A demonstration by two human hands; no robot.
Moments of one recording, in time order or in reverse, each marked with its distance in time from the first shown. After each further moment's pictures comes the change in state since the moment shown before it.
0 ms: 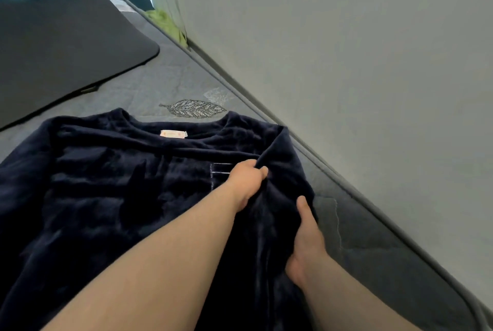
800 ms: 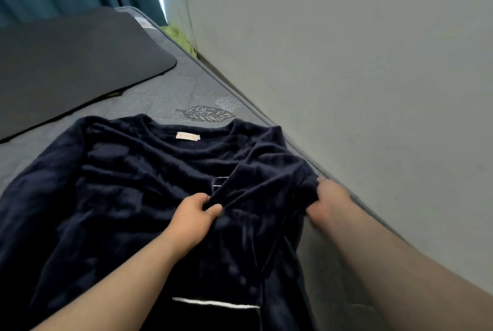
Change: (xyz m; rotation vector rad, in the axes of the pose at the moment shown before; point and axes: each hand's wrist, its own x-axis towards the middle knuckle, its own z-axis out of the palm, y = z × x) left_hand -0.107 -0.058 -0.095 0.294 0.197 0.129; right_hand 0.007 -0.079 0.014 -0.027 0.080 -0.161
